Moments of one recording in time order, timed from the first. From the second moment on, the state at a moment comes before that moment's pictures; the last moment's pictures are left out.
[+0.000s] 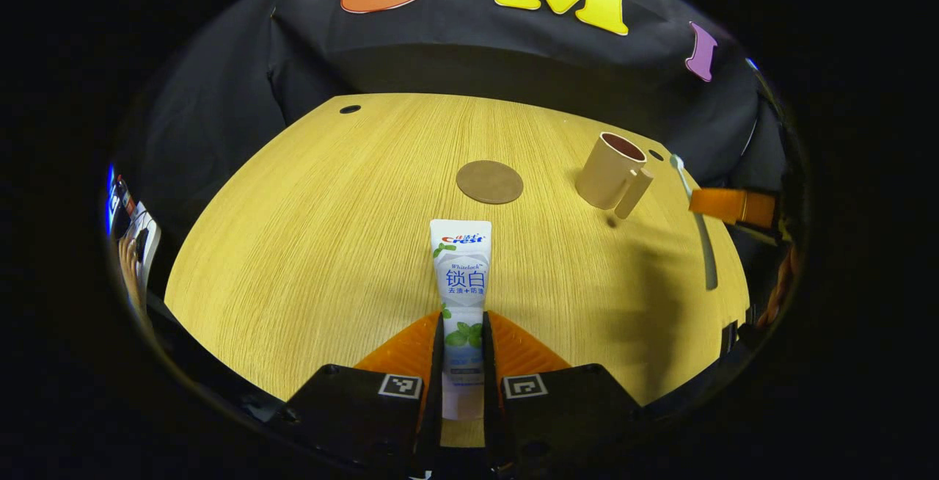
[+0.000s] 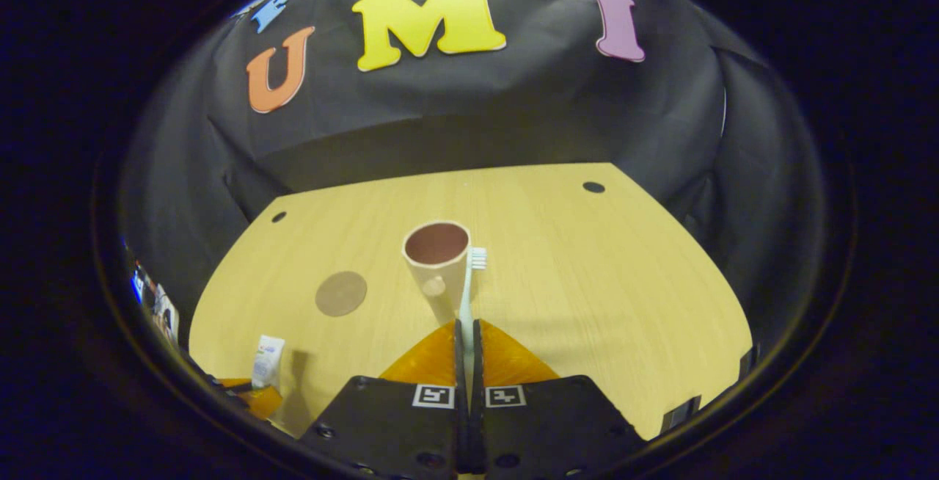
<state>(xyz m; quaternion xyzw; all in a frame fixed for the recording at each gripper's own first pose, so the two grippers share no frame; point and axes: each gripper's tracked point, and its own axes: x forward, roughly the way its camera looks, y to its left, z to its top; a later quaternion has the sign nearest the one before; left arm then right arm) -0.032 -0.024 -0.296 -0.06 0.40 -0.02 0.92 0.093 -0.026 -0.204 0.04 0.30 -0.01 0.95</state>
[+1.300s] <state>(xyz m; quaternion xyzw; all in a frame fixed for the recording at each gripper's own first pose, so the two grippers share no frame) 0.025 -0.021 -0.308 -0.08 0.38 0.02 0.92 0.286 0.007 -0.125 0.08 0.07 0.06 0.99</state>
